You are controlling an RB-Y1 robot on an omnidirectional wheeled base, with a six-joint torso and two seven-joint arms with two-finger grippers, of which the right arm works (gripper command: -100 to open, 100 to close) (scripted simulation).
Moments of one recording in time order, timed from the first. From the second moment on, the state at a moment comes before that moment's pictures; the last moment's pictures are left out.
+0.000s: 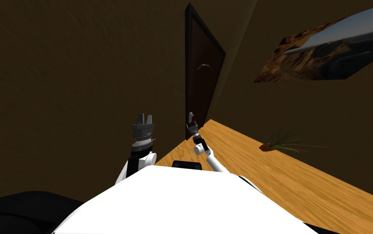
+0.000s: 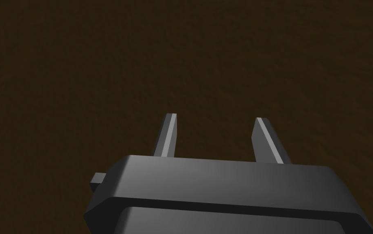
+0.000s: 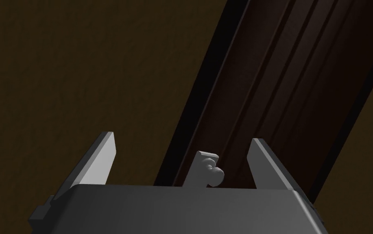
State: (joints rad) arm -0.16 -0.20 0.60 -1.42 -0.62 -0.54 -0.84
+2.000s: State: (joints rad) arm -0.46 -0.28 0.92 -1.01 -0.92 -0.58 -1.20
